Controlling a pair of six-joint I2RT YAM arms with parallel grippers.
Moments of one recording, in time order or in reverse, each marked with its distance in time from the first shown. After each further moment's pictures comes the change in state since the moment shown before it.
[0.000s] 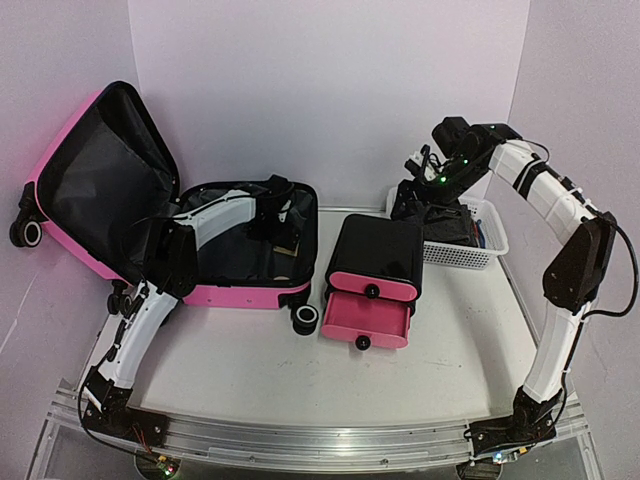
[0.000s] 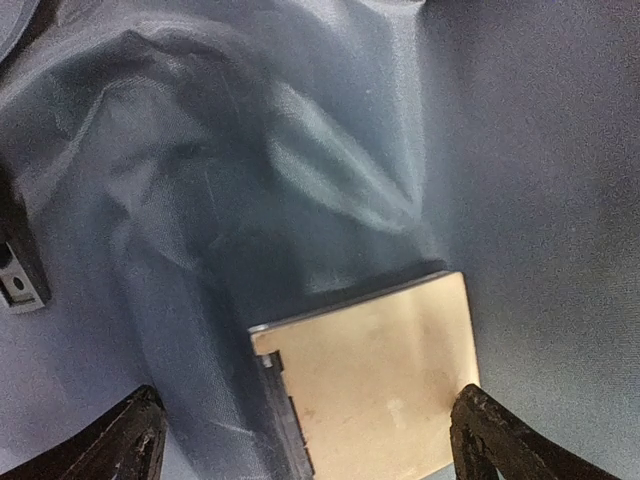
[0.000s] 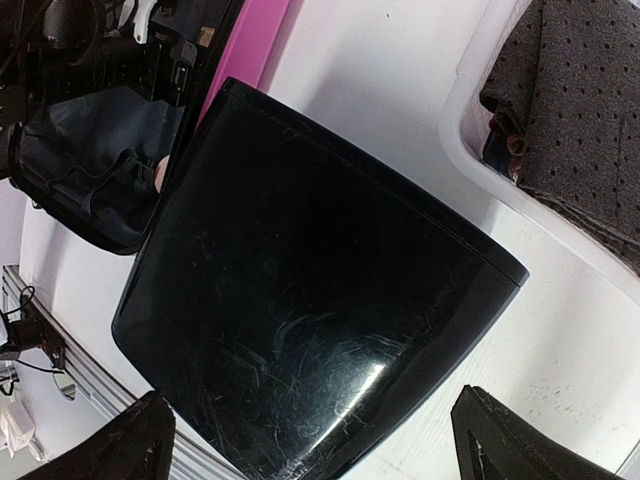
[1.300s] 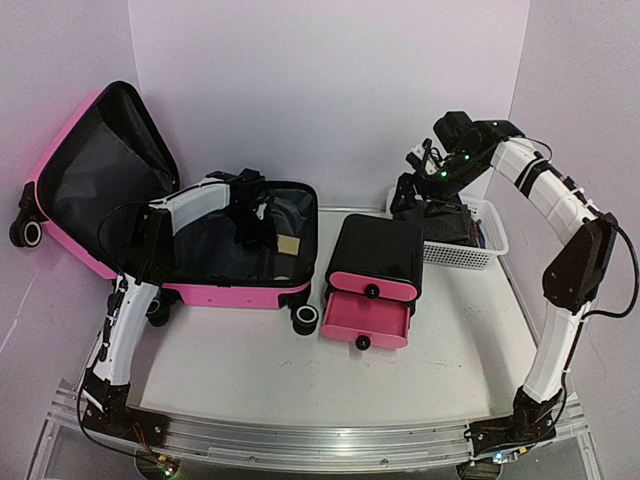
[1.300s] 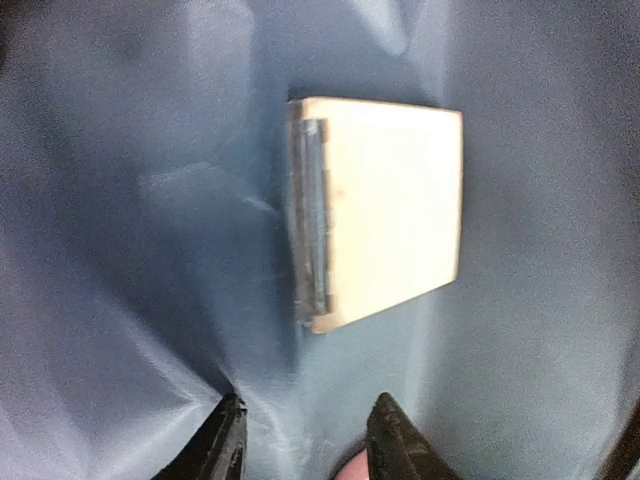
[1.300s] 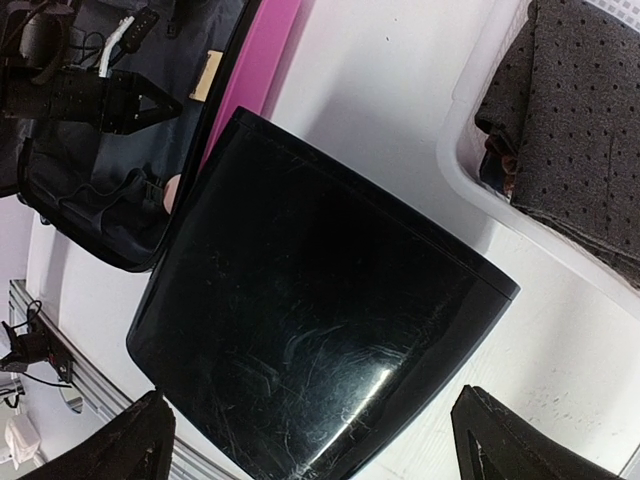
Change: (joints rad) left arm 0.106 -0.168 -0.208 -0.116 0.396 -0.215; right arm 0.000 0.002 0.035 0.012 0.006 0.024
